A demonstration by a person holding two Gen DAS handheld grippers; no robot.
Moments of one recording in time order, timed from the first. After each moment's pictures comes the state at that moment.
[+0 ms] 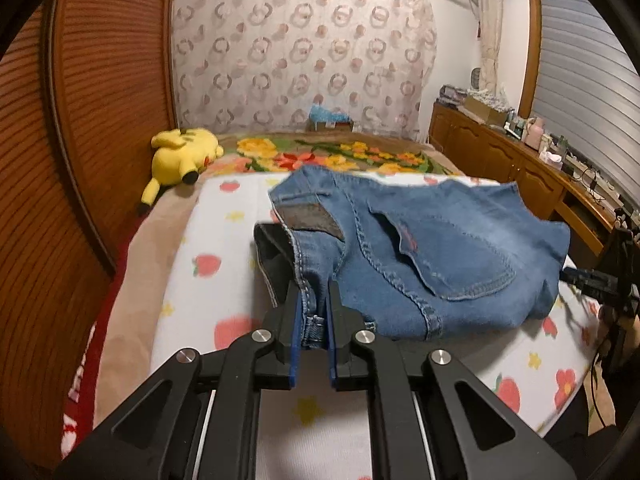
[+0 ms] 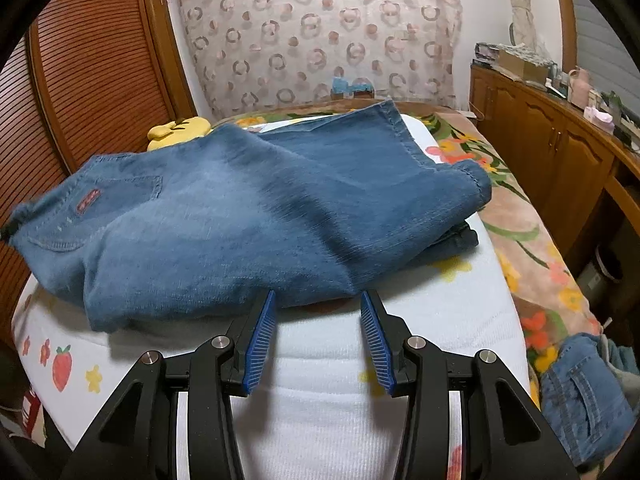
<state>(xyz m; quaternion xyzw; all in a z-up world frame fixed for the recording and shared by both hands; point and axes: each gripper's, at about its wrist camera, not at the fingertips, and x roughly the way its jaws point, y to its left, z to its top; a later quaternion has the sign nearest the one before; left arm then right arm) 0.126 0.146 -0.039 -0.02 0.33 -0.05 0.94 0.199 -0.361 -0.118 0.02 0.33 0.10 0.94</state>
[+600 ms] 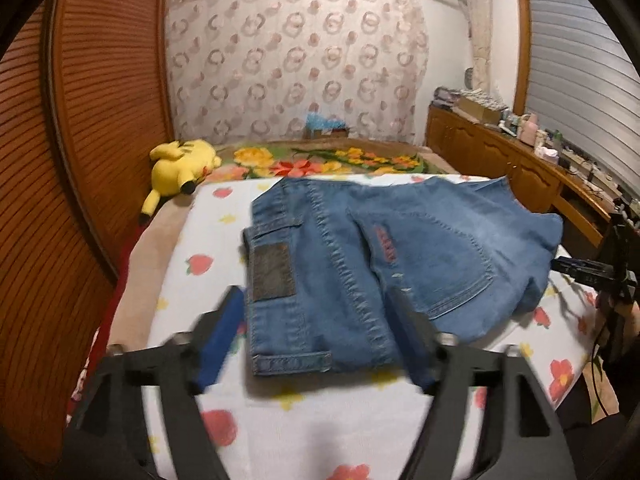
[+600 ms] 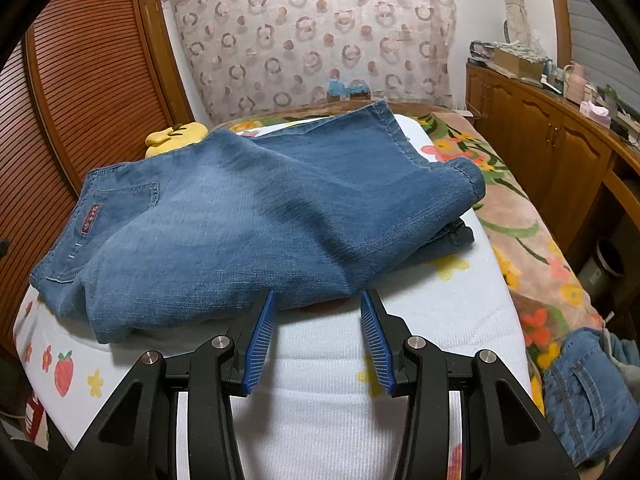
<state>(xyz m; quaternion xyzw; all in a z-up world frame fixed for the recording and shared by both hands) 0.113 0.116 -0.031 0.00 0.30 -0.05 0.95 0.193 -0.362 -0.114 0.03 0.33 0.10 0.94</state>
